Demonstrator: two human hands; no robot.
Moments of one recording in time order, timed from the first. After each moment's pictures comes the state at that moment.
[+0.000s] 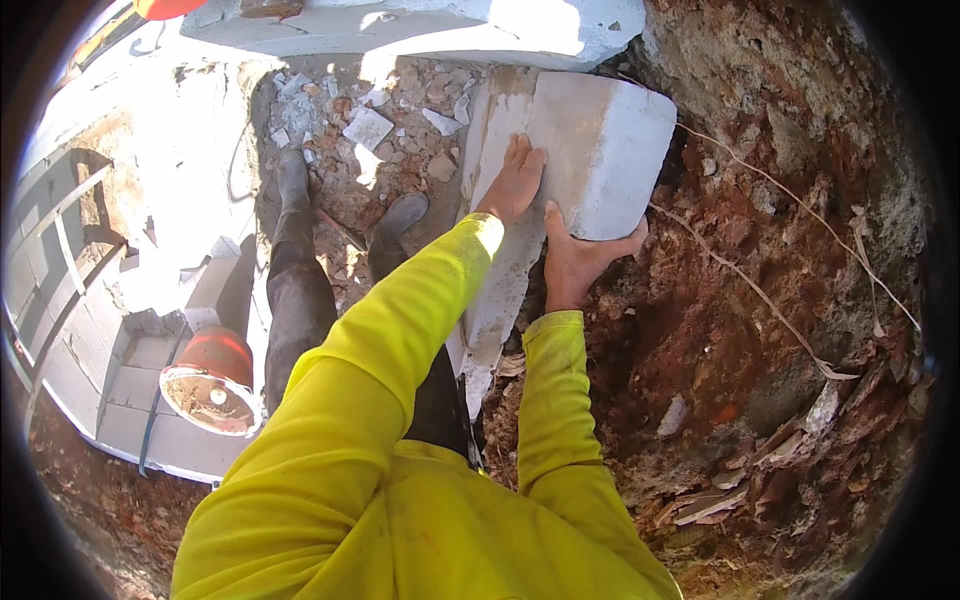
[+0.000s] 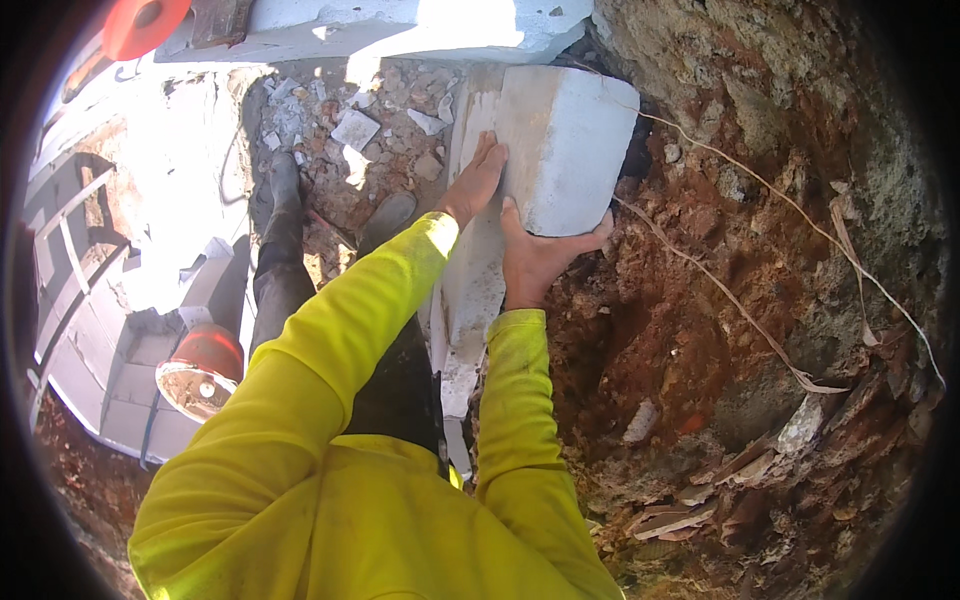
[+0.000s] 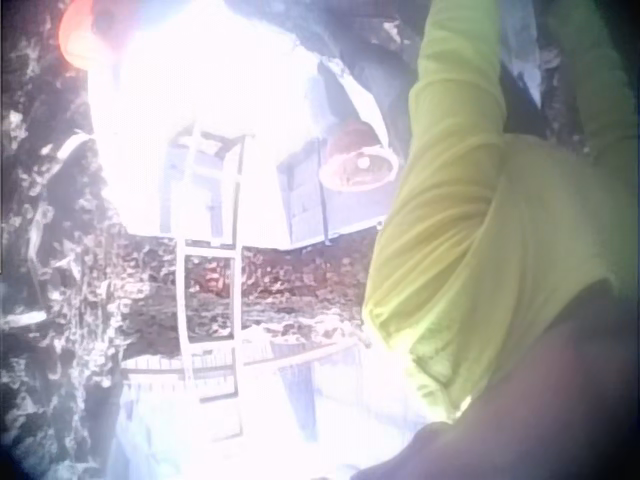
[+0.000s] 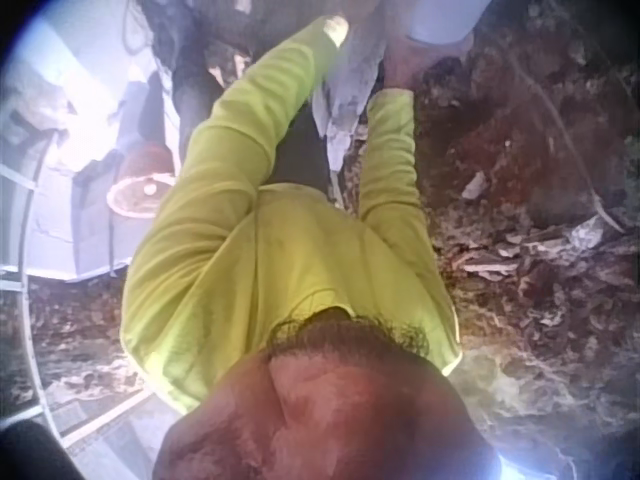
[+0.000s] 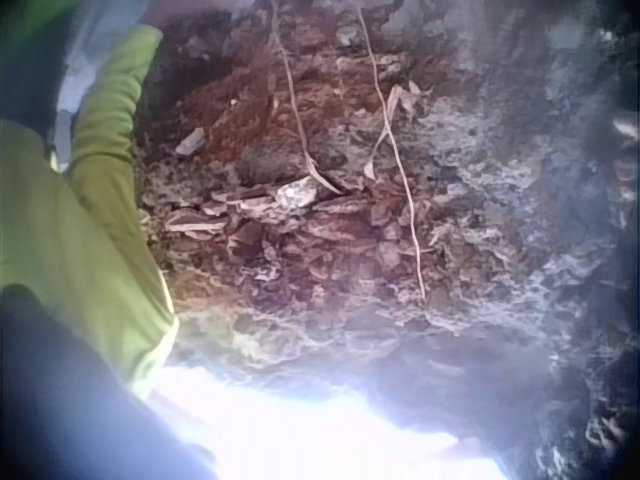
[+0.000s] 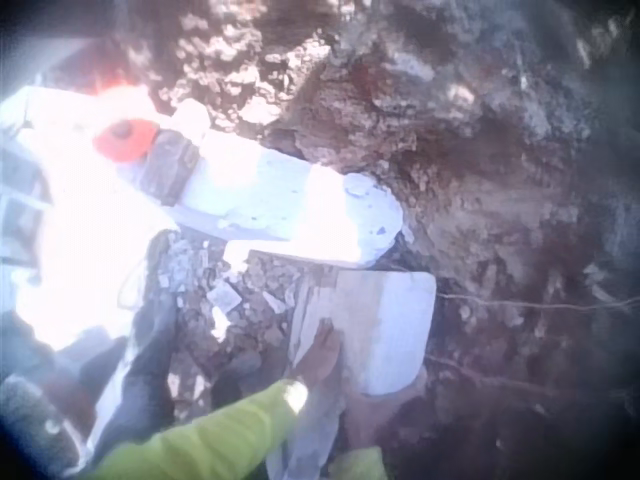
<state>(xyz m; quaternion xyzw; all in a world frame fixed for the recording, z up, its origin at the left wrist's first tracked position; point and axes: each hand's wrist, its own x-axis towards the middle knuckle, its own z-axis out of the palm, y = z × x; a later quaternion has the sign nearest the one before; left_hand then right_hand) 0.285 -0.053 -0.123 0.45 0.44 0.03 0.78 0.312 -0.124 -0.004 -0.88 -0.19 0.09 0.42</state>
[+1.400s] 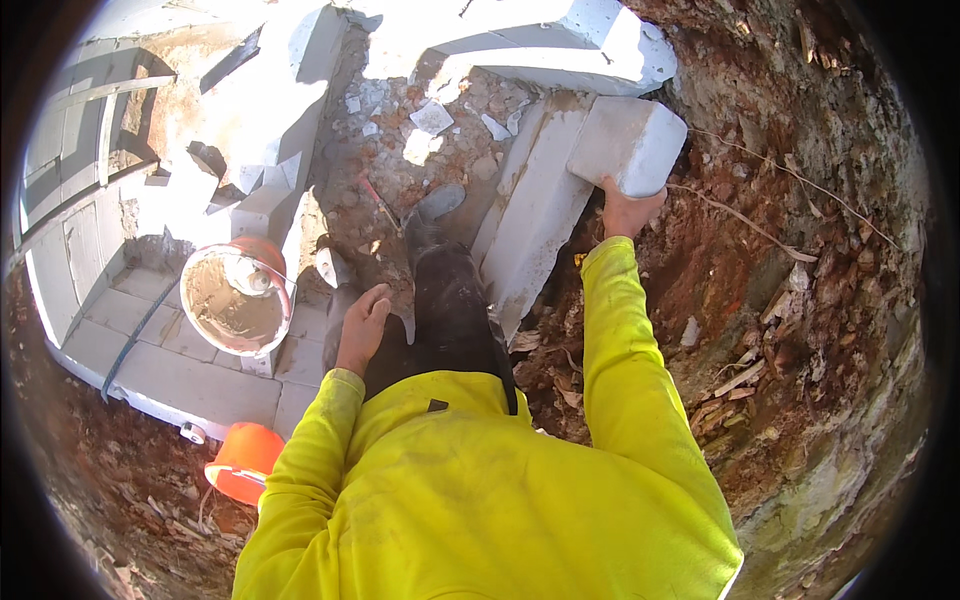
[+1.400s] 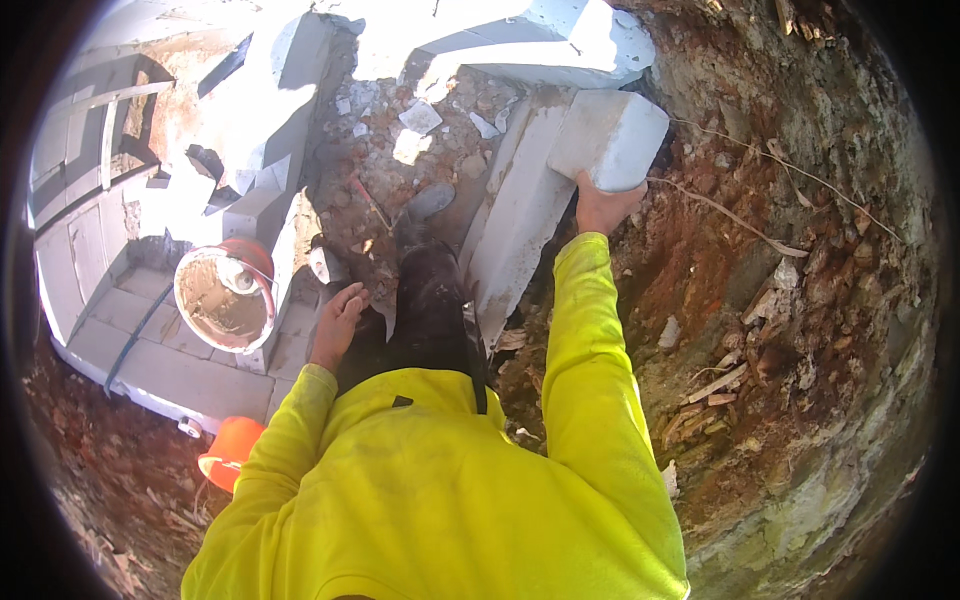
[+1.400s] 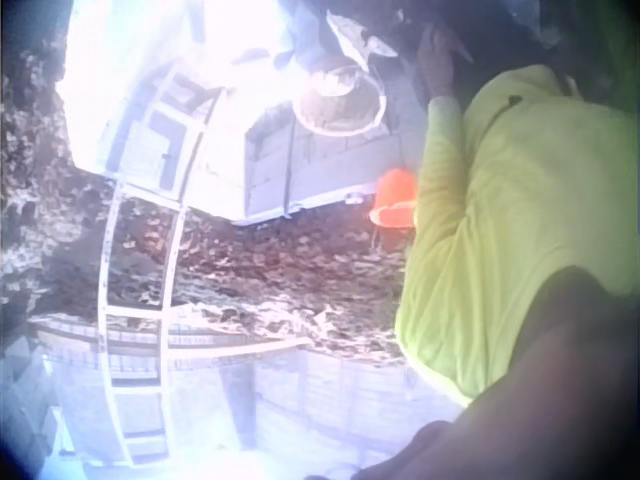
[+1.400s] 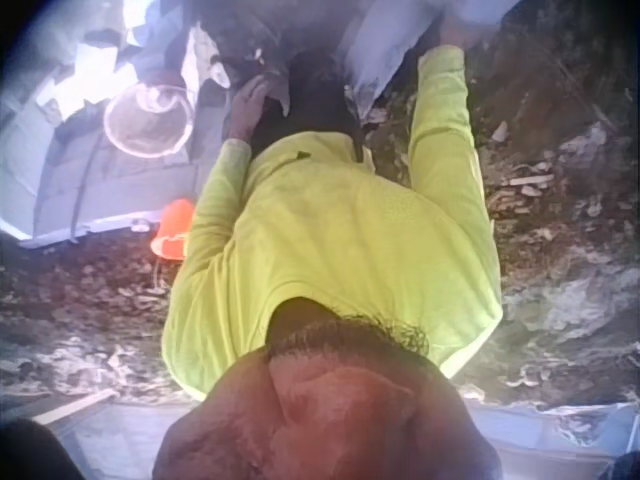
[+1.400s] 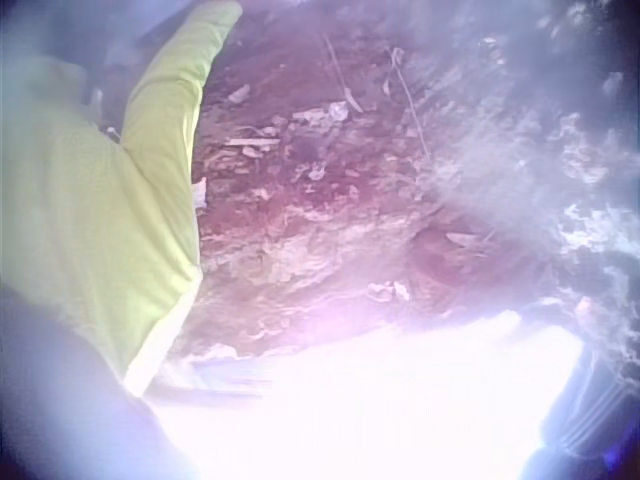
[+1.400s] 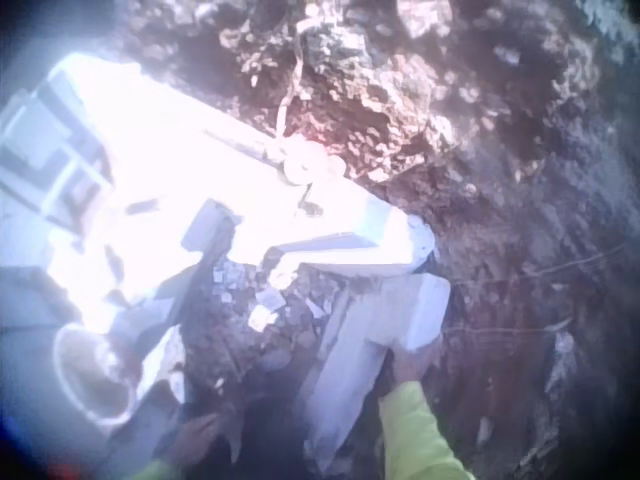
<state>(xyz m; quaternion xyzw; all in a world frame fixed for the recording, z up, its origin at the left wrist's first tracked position) -0.144 -0.198 0.030 0.33 0.64 0.08 0.69 0.303 -0.120 0.037 -0.93 -0.20 0.10 0.28</state>
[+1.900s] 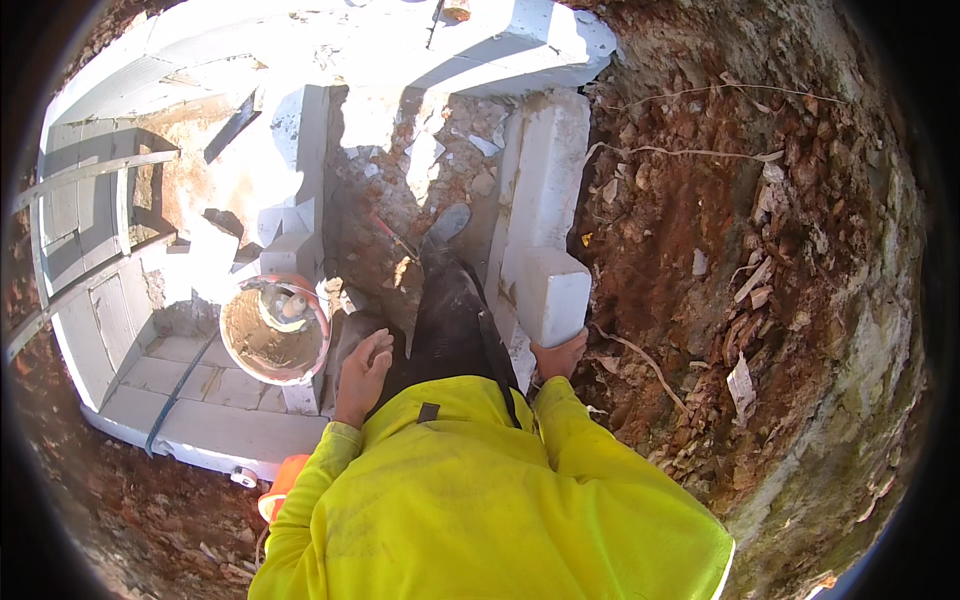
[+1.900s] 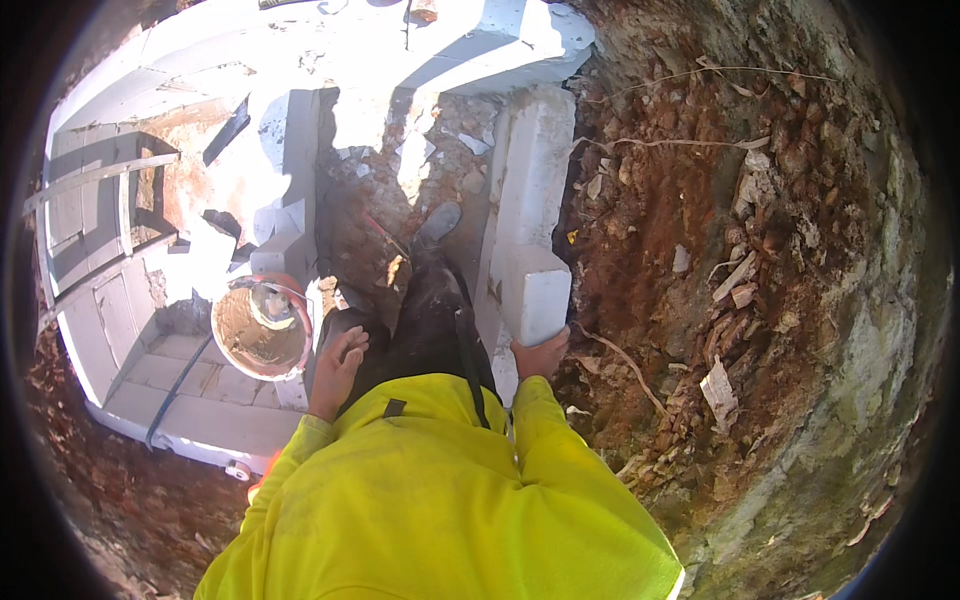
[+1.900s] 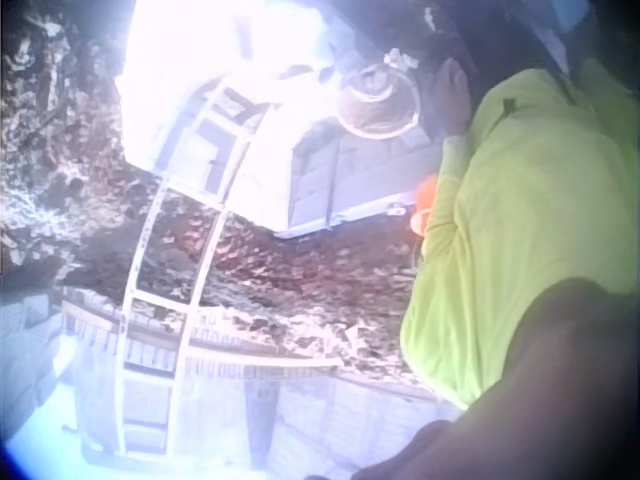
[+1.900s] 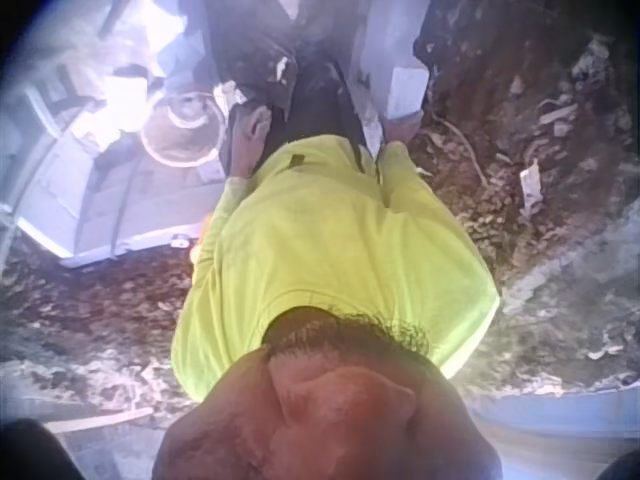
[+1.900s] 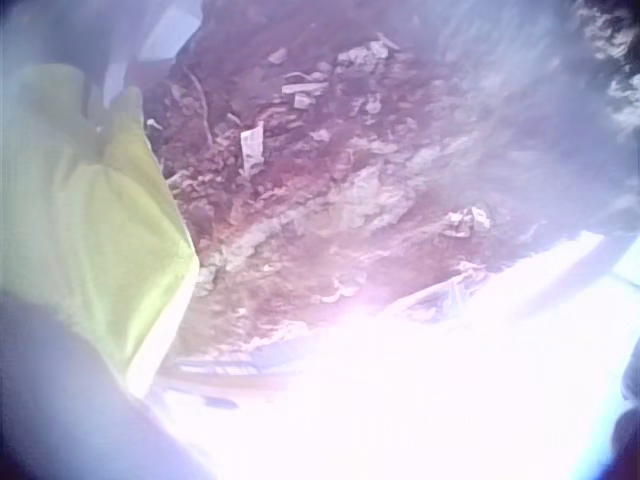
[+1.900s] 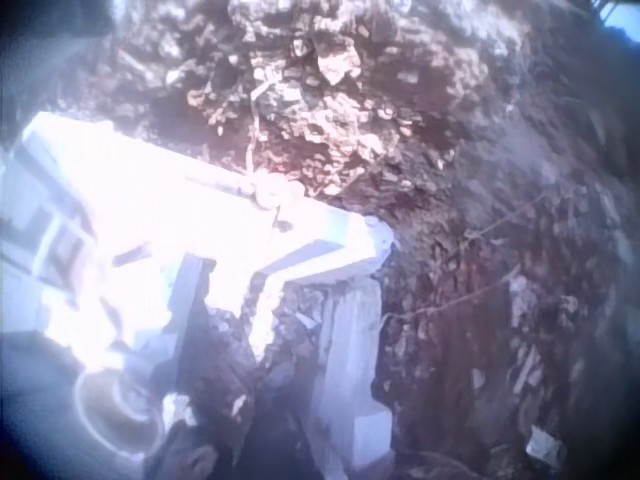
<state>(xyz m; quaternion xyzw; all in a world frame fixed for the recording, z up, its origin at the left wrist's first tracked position) -0.217 -0.189 0.123 0.44 0.55 0.06 0.71 0.090 -0.397 0.064 -0.98 -0.08 0.18 0.06</state>
